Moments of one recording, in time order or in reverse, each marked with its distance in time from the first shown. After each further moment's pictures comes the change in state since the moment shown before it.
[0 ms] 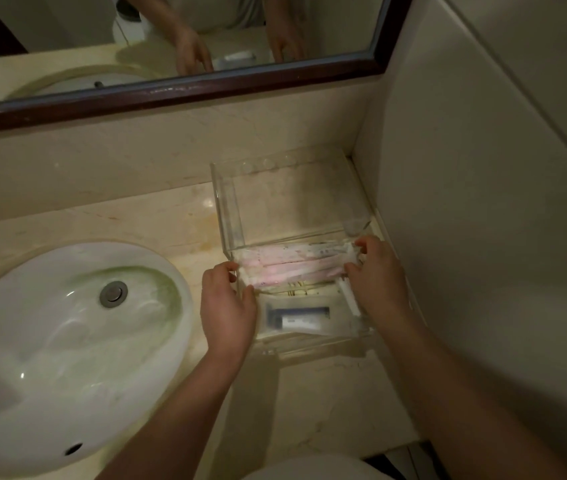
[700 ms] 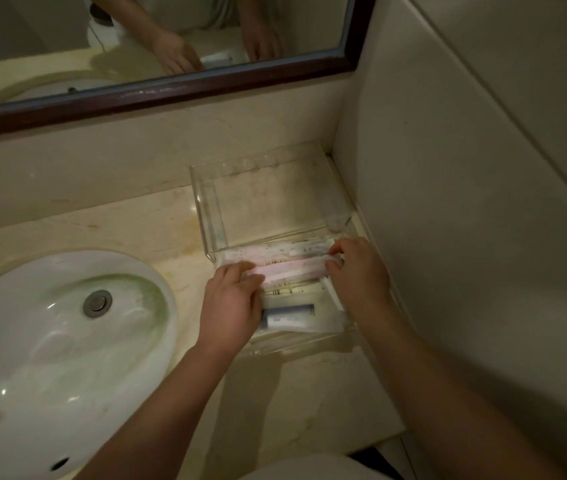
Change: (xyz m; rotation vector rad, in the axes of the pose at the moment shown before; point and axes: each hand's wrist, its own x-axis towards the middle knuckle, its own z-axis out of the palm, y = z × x) left_hand 0.009 -0.002 0.011 0.326 -0.309 0.489; right_hand -0.002 0.005 0.004 -0.145 0.048 -0.103
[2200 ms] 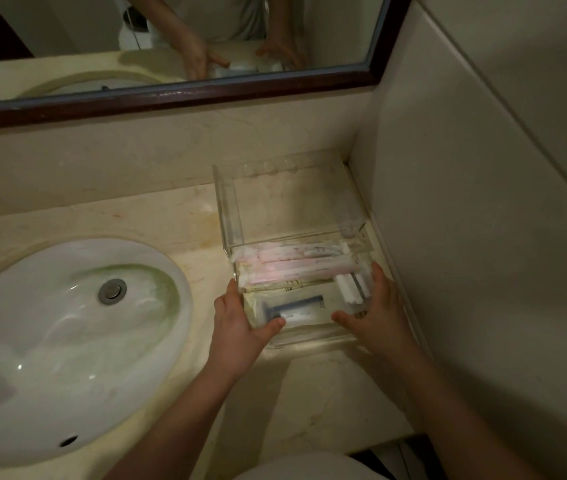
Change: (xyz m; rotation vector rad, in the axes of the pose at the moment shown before) left_hand -0.050 -0.004 0.012 -0.512 -0.045 -0.466; right_hand -0.057 0.043 0.005 0.323 -0.274 0.153
